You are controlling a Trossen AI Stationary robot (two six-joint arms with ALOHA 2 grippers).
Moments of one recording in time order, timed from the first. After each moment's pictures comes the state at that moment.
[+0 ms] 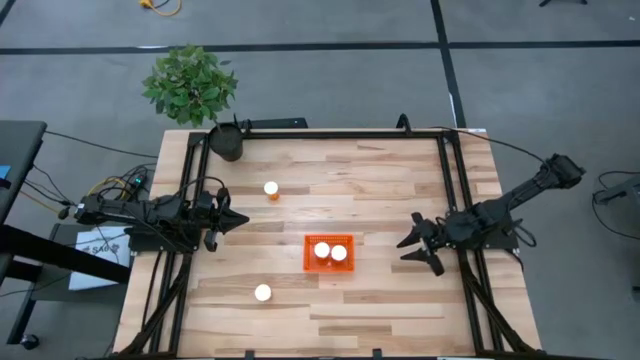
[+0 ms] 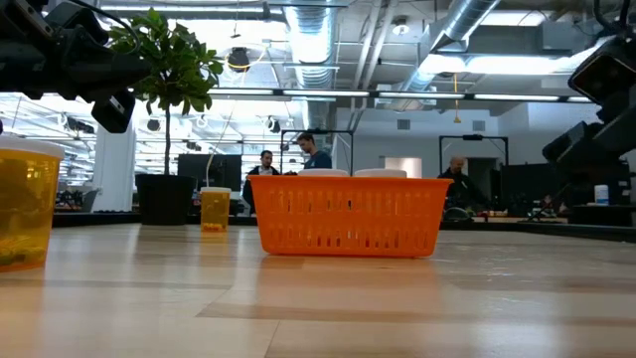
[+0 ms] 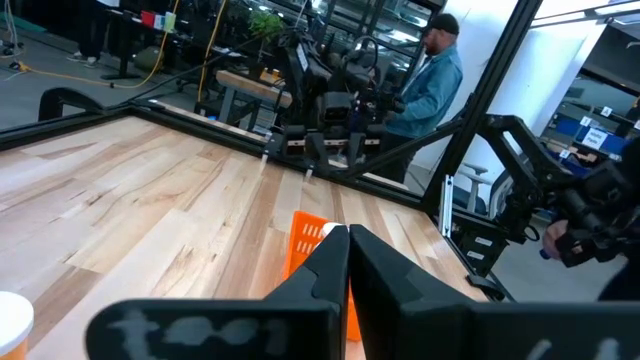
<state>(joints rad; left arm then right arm) -0.15 0.01 0.01 0.04 -0.12 -0.35 0.48 0.47 0.01 0.04 0.15 0.41</state>
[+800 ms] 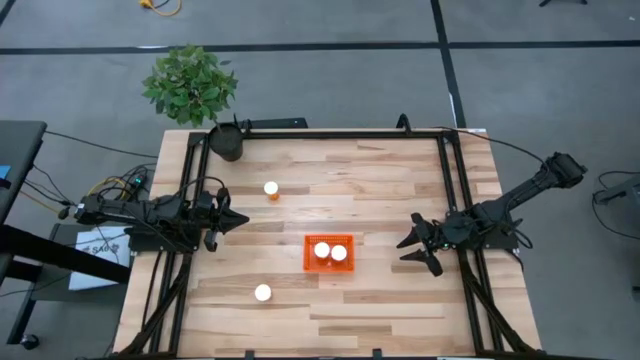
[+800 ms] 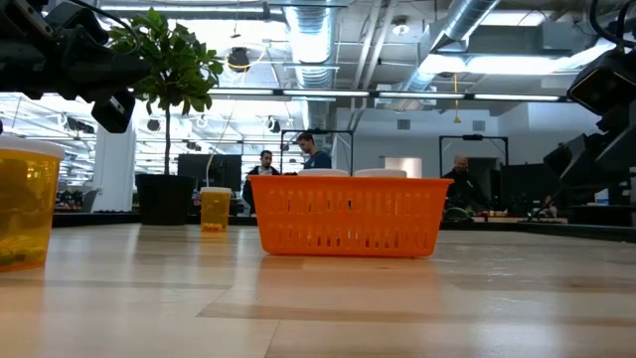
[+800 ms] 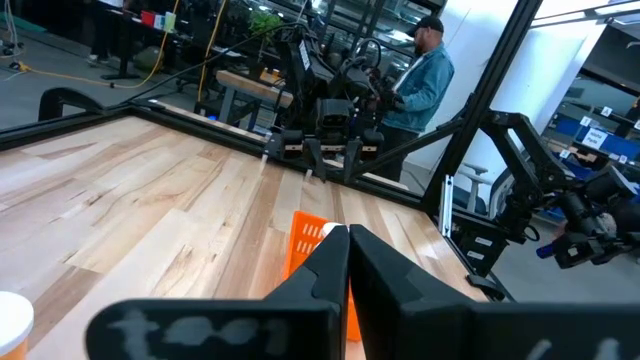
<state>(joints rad) -0.15 0.01 0.01 0.04 -0.12 -0.35 0.48 0.53 0.00 0.04 0.16 0.41</state>
